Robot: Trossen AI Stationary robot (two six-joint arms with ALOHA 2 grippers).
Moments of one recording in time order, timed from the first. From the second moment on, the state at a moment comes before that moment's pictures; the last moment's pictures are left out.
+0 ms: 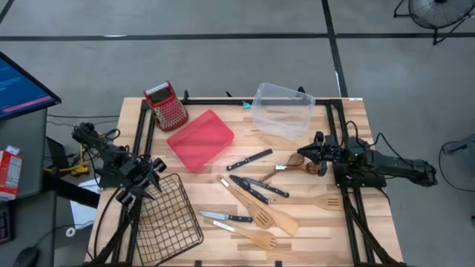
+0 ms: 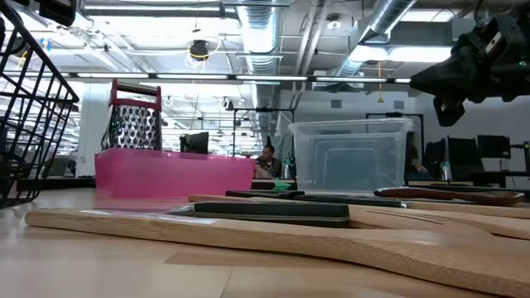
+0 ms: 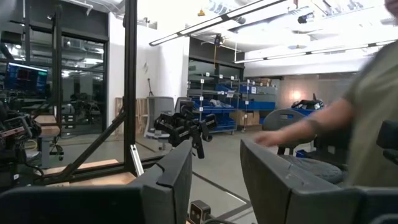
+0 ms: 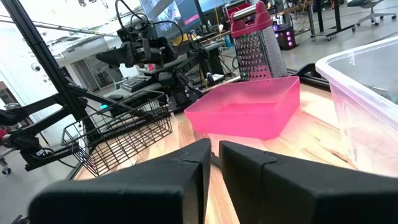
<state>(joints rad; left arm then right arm) -0.60 0.05 0.08 0.26 0.05 -0.06 -0.17 0.04 0.01 0.01 -0.04 0.34</state>
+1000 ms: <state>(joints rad) -0.60 0.05 0.08 0.45 -0.17 -0.06 -0.17 0.04 0.01 0.05 0.00 0.56</state>
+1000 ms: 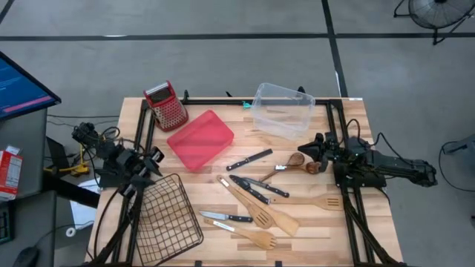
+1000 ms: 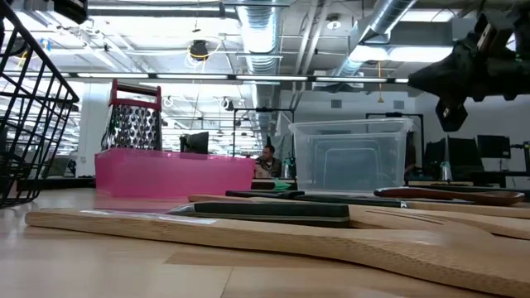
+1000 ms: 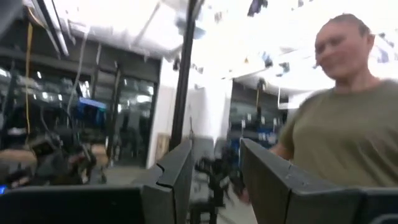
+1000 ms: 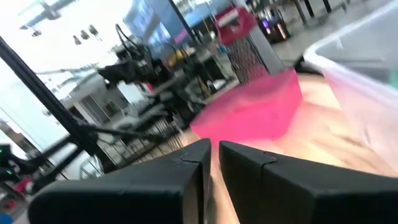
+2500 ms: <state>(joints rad) -0.60 0.19 0.08 1.02 -0.37 0.07 0.10 1.20 0.95 -1.11 0.00 0.23</state>
